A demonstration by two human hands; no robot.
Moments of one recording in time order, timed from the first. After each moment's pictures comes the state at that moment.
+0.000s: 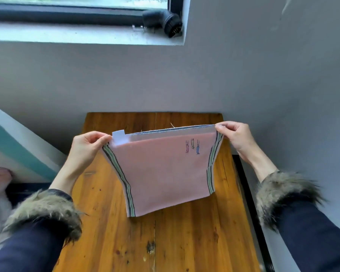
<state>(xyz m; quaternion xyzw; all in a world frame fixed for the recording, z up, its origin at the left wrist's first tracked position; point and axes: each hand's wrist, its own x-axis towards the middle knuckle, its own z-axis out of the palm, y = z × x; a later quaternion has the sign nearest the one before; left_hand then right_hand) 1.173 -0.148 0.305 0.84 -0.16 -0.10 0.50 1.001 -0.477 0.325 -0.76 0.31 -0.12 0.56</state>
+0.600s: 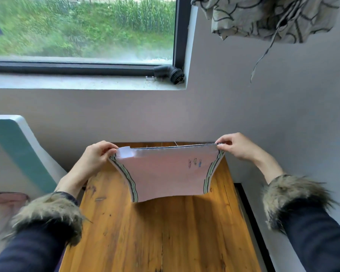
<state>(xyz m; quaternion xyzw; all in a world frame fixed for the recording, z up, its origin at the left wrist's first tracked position) 1.201 -0.133 0.368 0.89 -0.30 -0.03 0.34 1.010 -0.475 0.413 -0.92 0.23 0.00 0.33</state>
